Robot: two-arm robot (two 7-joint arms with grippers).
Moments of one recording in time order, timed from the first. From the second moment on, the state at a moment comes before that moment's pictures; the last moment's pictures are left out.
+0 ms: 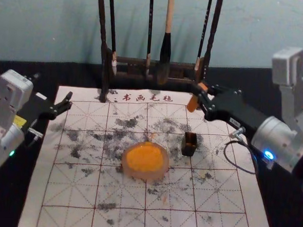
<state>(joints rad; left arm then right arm) -0.20 0.60 0.45 -1.41 -0.25 -0.12 0.03 0.14 0.50 -0.35 -1.72 0.51 0.16 0.30</state>
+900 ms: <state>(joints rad) -0.20 0.60 0.45 -1.41 -0.25 -0.12 0.03 0.02 0.44 -0.31 -1.70 0.42 0.18 0.26</state>
